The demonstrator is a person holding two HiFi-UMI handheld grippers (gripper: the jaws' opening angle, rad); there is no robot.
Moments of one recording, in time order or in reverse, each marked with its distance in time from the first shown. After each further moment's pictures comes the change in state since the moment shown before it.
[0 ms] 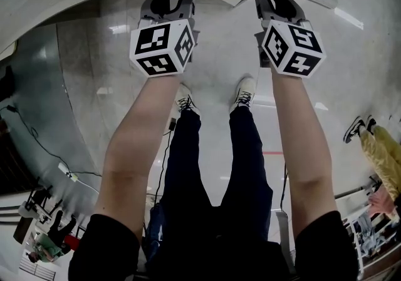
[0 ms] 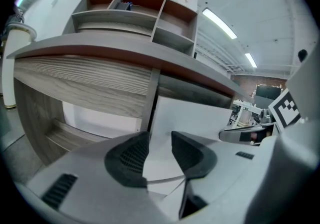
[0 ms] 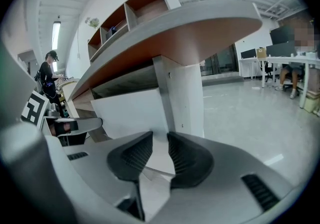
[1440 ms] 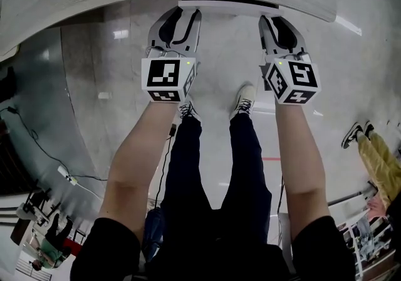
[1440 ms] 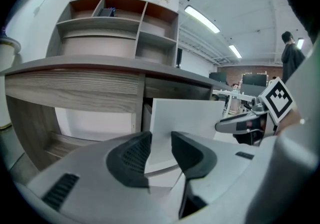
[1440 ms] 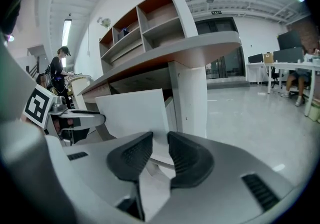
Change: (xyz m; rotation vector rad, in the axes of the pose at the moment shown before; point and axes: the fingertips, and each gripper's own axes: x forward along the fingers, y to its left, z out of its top) left arm -0.035 -0.017 -0.025 0.156 0.015 -0.087; right arm -0.035 0.009 -0.030 -0.081 -0.006 0.047
